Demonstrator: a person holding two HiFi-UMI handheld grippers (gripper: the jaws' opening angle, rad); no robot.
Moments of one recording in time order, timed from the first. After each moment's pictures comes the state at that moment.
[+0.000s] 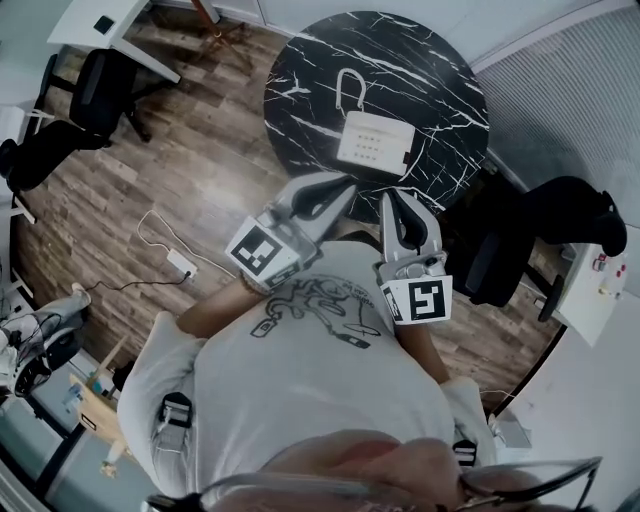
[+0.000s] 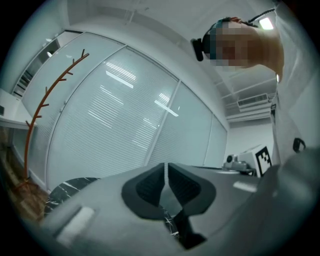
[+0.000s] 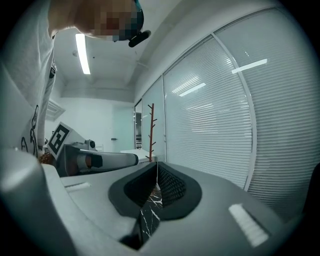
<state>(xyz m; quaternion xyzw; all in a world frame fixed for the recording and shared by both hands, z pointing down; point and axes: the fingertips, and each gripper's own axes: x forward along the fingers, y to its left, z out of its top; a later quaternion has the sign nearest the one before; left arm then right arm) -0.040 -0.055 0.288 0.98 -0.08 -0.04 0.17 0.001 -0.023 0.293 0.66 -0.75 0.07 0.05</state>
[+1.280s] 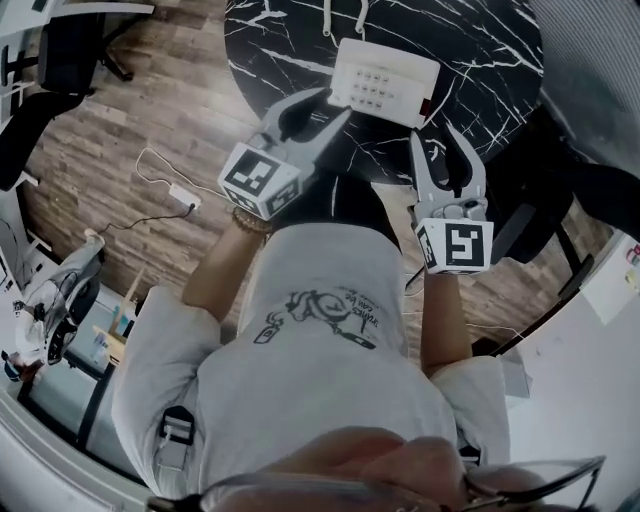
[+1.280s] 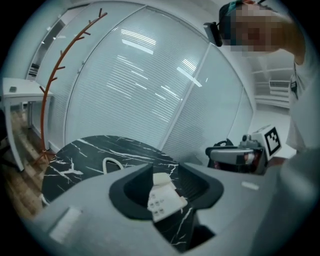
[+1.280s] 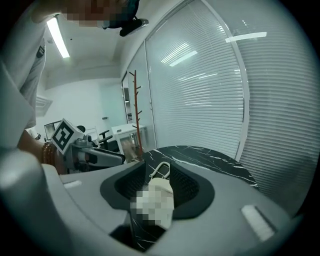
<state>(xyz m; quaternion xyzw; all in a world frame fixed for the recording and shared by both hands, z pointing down) 0.051 -0.147 0.541 0.95 -0.14 0.14 0.25 0.145 -0.078 0.507 0.66 -0.72 0.20 0.12</state>
